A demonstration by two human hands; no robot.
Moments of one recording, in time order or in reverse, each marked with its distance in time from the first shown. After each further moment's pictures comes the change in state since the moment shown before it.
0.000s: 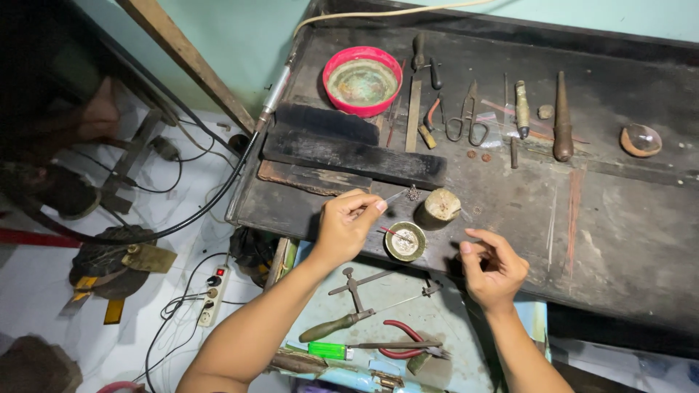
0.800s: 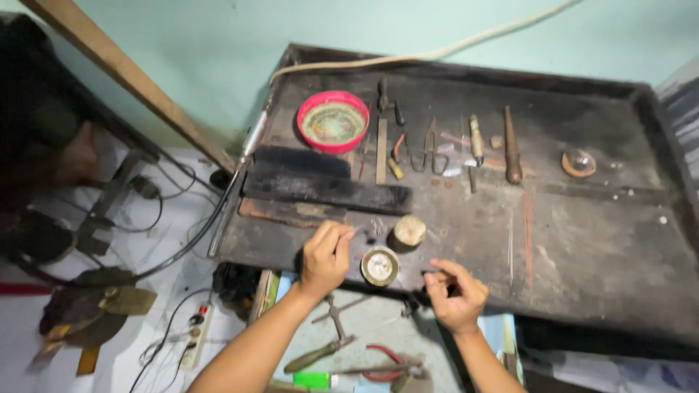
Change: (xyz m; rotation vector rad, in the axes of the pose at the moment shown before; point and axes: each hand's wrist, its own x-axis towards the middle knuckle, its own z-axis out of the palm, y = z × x) left_hand -0.002 0.007 -0.001 0.440 0.000 0.565; right_hand -0.019 -0.009 -0.005 -0.193 -0.034 0.025
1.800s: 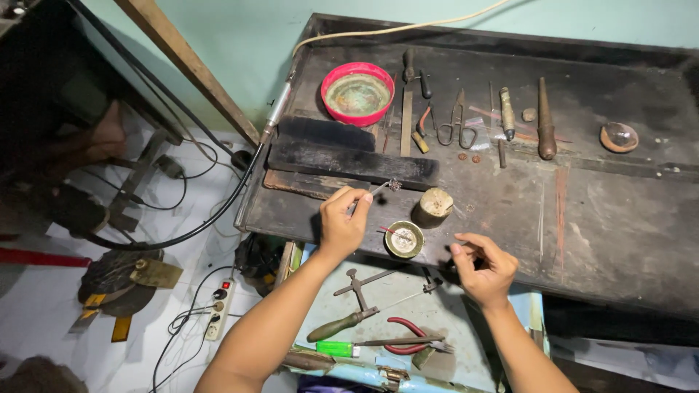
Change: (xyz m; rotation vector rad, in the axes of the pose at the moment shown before) left_hand -0.004 -0.021 0.002 -0.130 0.118 -0.260; right_hand 0.010 0.000 0.001 0.134 0.008 -0.050
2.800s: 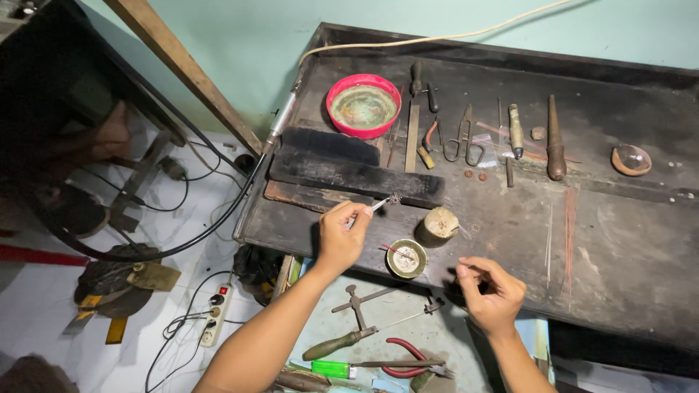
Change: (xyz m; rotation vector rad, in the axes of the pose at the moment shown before) left_hand -0.001 -0.013 0.005 0.054 -0.046 -0.212; right_hand -0.006 -0.005 -0.004 -0.091 -0.055 0.118
